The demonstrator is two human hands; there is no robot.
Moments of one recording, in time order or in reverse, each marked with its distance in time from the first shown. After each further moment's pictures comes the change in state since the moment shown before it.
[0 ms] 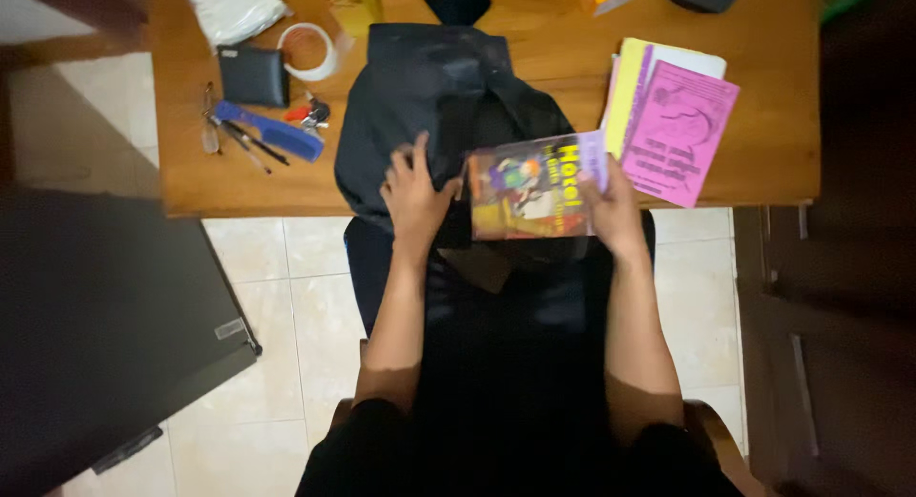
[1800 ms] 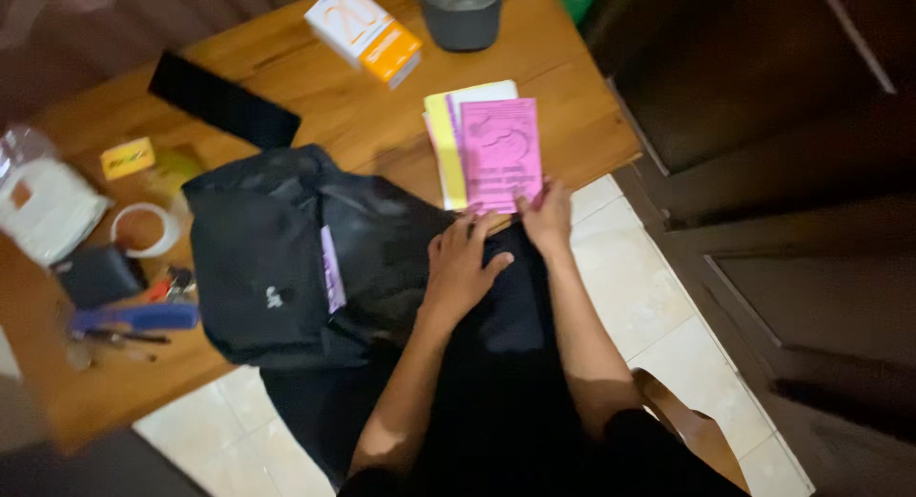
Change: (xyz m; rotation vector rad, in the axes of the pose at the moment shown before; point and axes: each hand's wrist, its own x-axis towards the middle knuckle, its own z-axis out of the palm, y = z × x) left_hand -0.029 0.199 0.031 -0.456 -0.765 0.436; right_hand -0.012 0.120 -0.088 -0.550 0.662 0.303
